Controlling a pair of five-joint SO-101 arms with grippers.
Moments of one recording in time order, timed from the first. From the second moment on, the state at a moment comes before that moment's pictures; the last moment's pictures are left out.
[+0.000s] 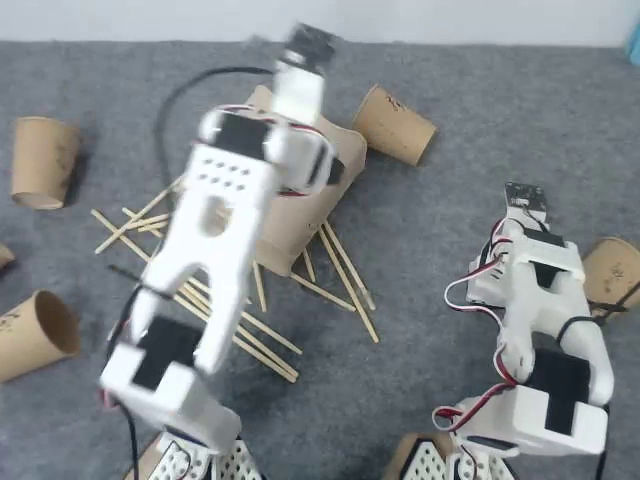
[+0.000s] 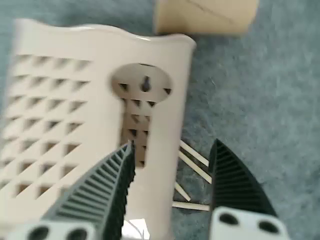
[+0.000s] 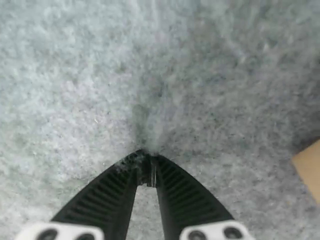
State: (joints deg) left arm 12.8 7.6 -11.0 80.0 -0.4; right arm 11.6 -1.5 41.9 54.2 5.1
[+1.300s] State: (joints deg) left arm 13.4 48.7 -36.4 57.2 -2.0; right arm 11.6 -1.6 41.9 54.1 7.8
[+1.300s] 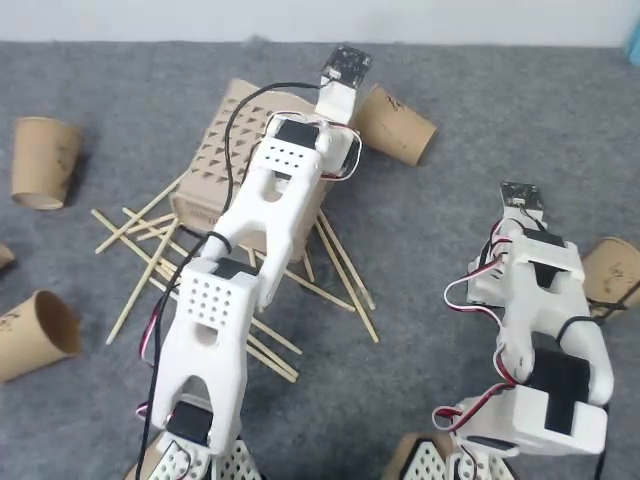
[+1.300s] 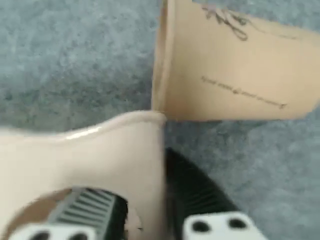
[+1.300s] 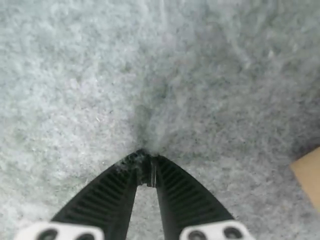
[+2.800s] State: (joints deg) left arm -8.8 4.7 -40.7 65.6 5.6; right arm 11.6 -1.6 41.9 53.5 7.8
